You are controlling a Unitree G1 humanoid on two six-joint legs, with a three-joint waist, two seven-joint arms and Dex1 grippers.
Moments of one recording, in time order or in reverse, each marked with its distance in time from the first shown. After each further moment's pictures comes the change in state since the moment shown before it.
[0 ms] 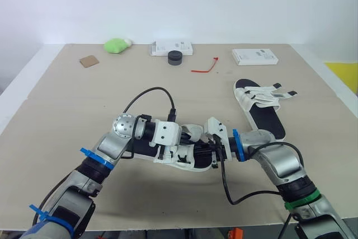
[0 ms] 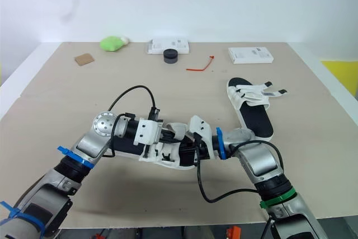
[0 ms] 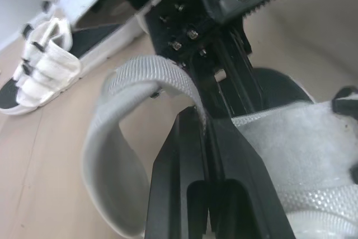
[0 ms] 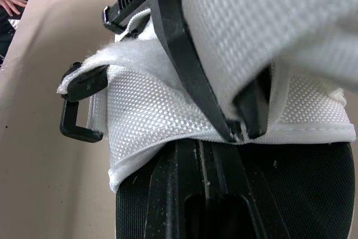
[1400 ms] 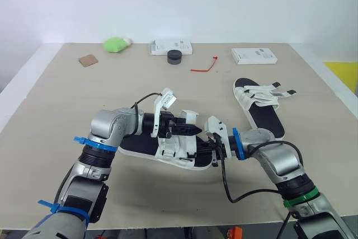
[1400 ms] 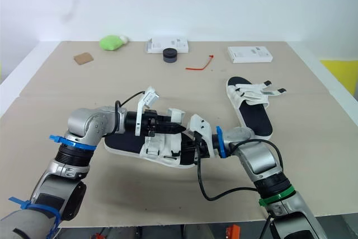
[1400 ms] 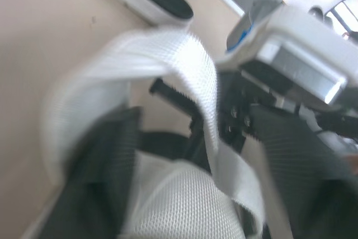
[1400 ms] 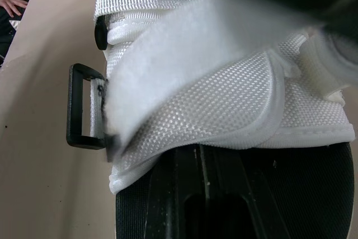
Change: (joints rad) left arm -0.086 -0.101 0.306 -0.101 -0.539 1.367 0.206; right arm -0.014 0.004 0.001 0.024 0.000 -0.023 0.012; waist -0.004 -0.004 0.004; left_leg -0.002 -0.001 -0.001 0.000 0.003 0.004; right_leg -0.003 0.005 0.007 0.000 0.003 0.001
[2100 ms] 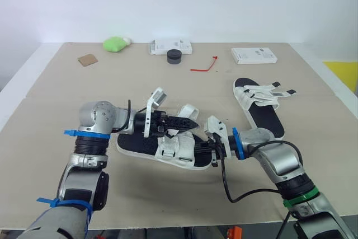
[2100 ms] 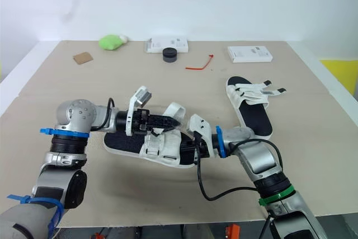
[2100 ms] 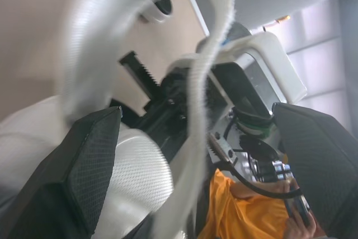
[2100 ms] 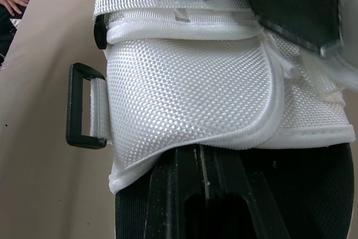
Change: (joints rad) left arm -0.083 -0.013 0.212 0.152 -0.199 0.392 0.122; right arm -0.003 -0.001 0.000 0.001 -0.001 -0.004 0.004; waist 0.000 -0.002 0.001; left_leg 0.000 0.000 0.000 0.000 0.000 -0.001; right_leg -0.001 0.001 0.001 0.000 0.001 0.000
